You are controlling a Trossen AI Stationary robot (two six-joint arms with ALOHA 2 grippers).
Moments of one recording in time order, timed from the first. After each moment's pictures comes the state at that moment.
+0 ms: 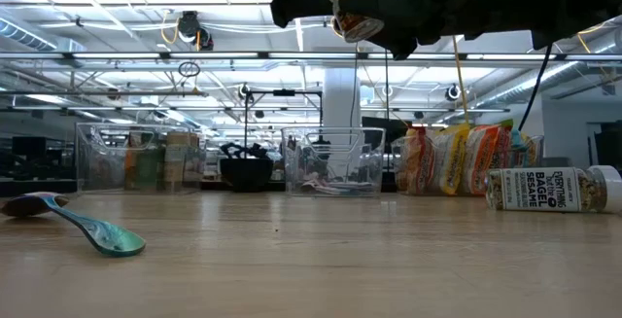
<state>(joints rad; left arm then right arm) -0.14 1.58 1.14 0.05 -0.06 -0.09 0.24 1.53 0.57 0.95 0.21 -0.03</state>
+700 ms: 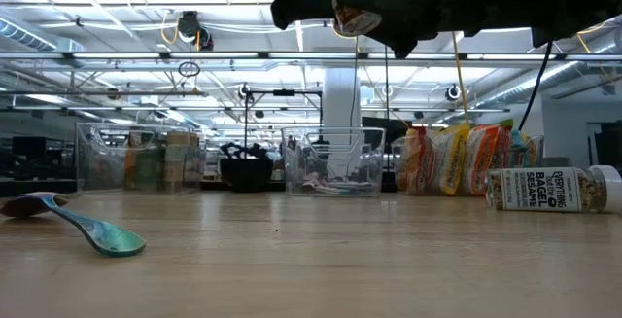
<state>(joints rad) -0.13 1.58 1.14 0.04 -0.05 -0.08 0.24 1.53 0.57 0.98 0.26 -0.01</state>
